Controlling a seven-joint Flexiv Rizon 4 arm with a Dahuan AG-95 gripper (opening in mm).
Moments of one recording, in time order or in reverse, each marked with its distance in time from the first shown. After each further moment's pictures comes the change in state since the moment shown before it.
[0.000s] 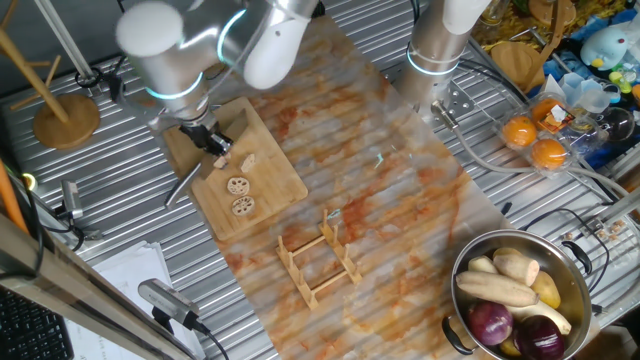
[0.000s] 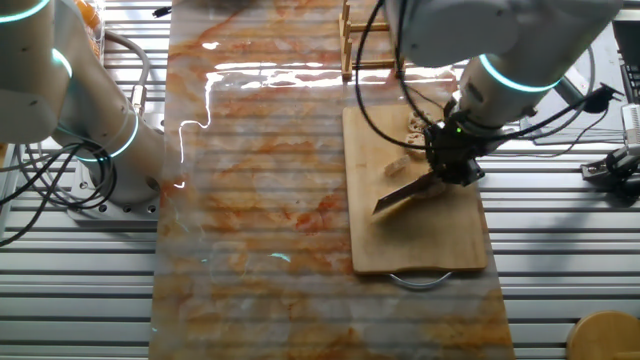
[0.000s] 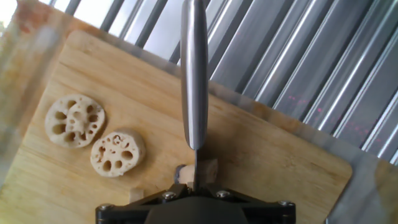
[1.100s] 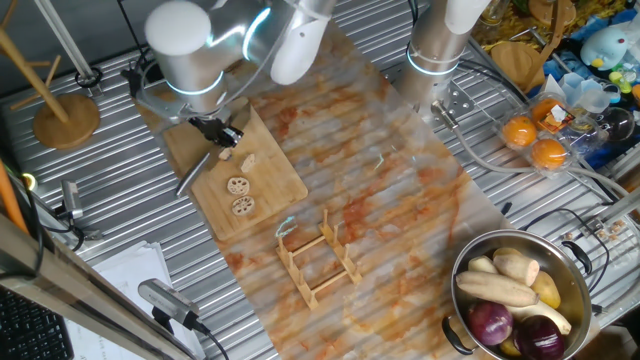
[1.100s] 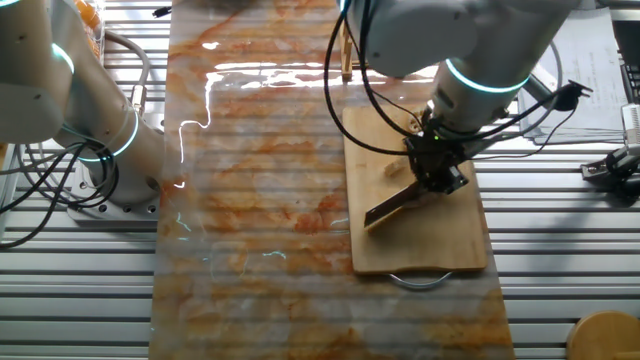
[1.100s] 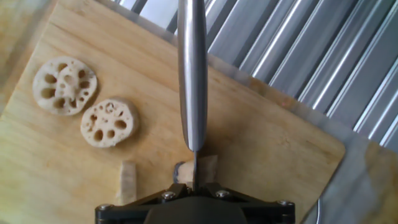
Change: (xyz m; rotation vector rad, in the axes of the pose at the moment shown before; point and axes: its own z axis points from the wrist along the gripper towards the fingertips) arm 0.021 -0.008 0.010 0.044 -0.063 -0.025
